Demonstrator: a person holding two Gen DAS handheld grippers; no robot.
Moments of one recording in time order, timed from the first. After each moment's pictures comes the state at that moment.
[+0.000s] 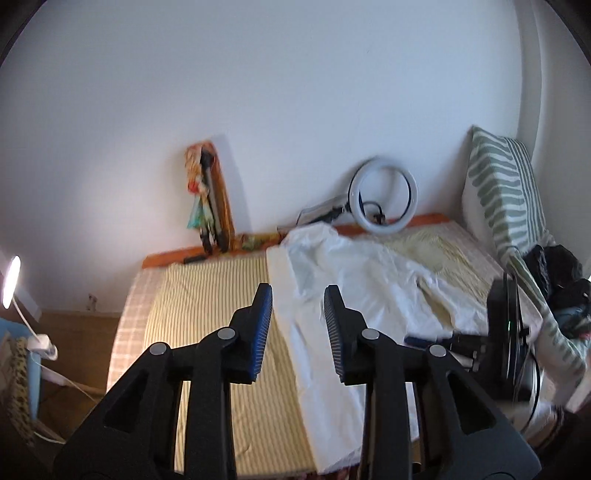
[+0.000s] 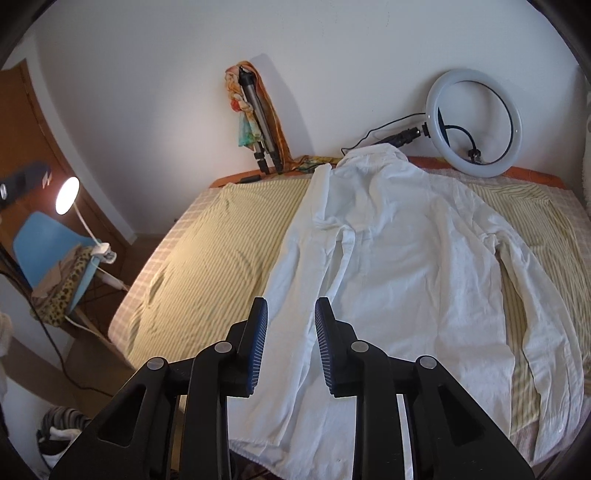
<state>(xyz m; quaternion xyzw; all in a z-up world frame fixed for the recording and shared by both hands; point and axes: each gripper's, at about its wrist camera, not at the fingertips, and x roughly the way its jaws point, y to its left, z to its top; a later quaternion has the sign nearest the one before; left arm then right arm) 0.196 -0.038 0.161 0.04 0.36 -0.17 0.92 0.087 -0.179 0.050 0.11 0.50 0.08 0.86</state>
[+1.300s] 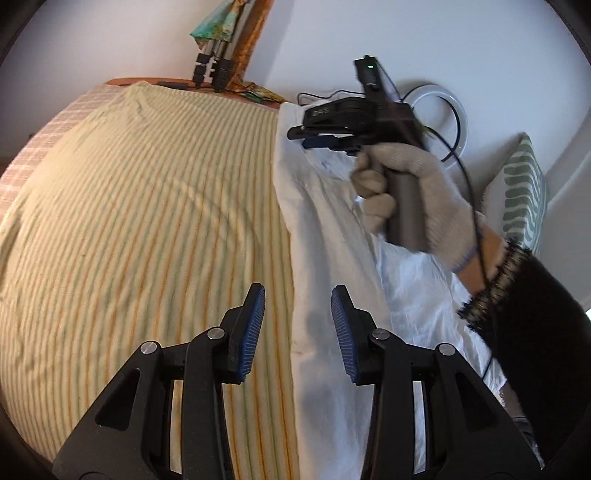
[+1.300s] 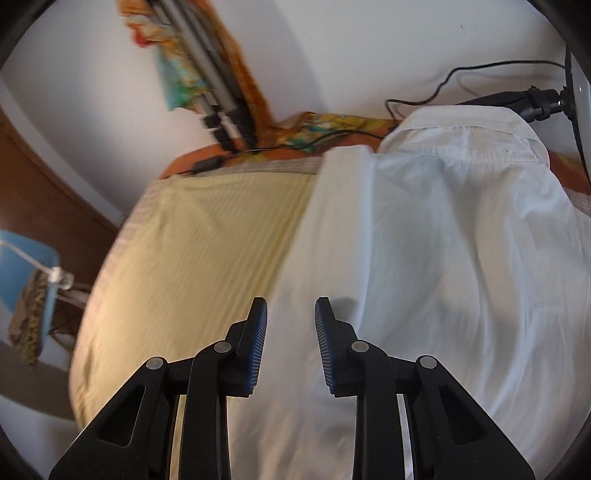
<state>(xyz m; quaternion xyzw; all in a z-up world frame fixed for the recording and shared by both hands) 0.247 0.001 -0.116 -0.16 0.52 -0.19 0.82 0.365 -0.168 -0.172 0.12 0.59 0.09 0.79</state>
